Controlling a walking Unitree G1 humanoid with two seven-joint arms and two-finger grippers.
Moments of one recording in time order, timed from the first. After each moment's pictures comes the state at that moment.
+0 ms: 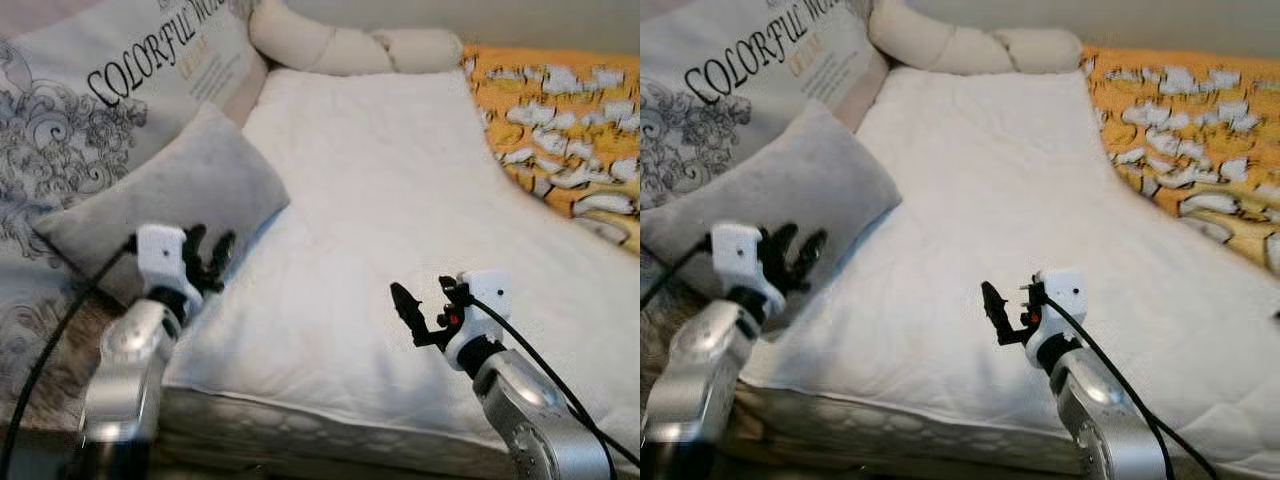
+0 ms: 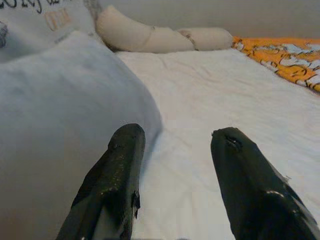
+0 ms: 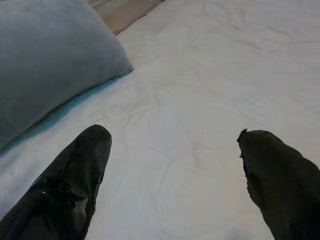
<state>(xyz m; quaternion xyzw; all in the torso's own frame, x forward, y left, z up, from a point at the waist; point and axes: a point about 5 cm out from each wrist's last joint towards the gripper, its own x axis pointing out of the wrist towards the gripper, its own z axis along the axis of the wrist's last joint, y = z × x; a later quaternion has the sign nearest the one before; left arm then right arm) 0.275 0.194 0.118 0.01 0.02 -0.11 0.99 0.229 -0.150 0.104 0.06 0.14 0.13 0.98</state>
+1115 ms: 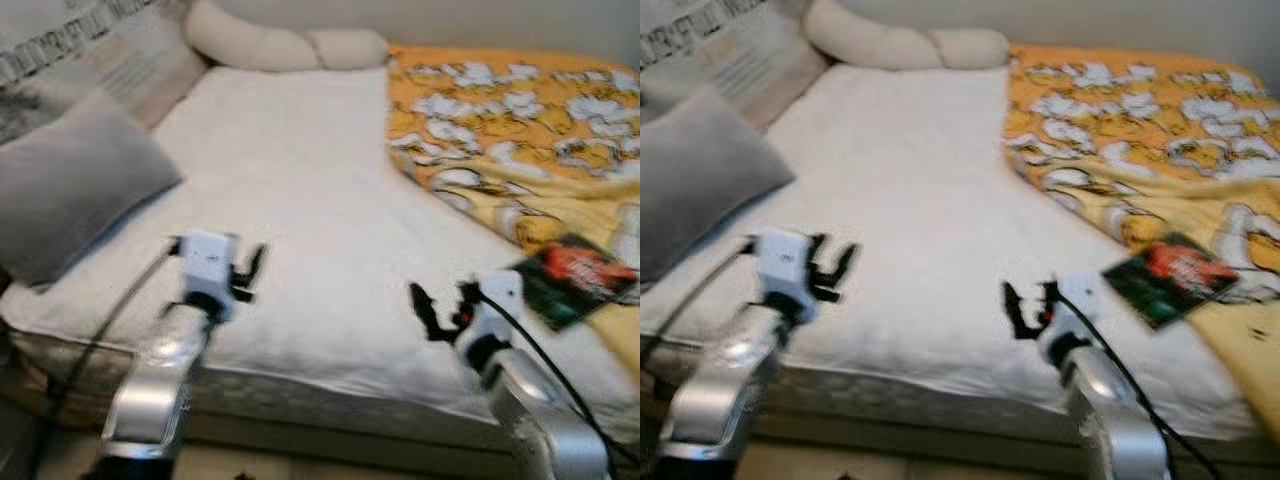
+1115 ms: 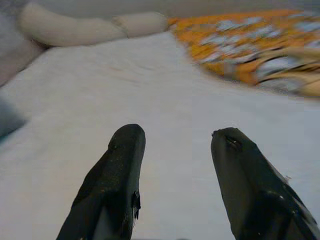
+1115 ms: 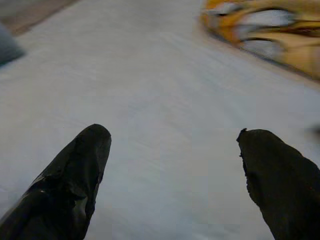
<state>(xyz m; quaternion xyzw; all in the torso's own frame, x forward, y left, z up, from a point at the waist) 0.270 0.146 0.124 0.05 0.05 -0.14 0.99 0.237 -0.169 0.089 0.06 0.16 0.07 0.98</state>
